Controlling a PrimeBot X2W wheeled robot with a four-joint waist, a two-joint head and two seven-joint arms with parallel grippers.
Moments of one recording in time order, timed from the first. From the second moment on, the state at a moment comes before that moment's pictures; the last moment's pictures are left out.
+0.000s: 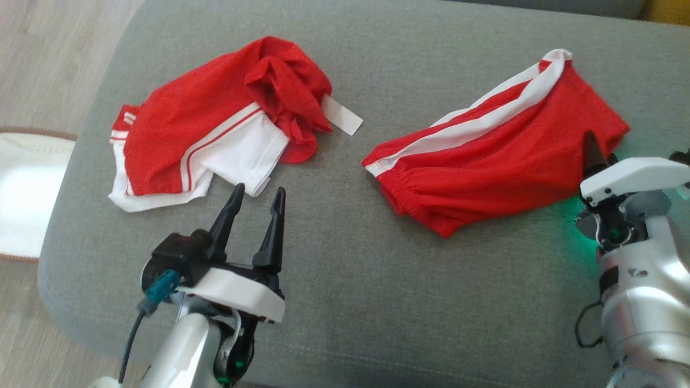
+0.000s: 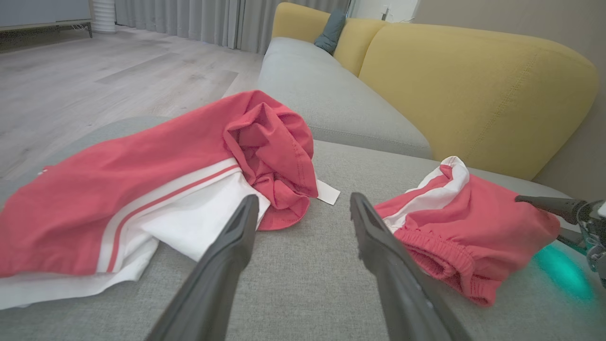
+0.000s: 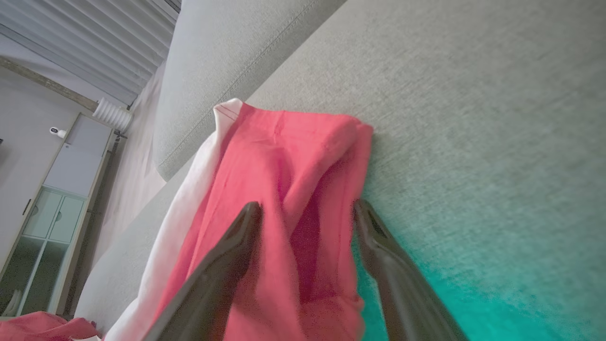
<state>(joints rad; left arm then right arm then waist) -0.16 0.05 -0.33 0.22 -0.30 -0.04 -0.25 -0.69 -0.06 -0.43 0.97 0.42 0.13 0.13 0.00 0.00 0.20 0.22</state>
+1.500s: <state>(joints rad) -0.16 0.05 -0.34 0.24 -0.32 -0.03 -0.25 -0.72 -0.09 -0.80 1.10 0.24 0.13 -0.10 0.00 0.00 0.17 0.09</state>
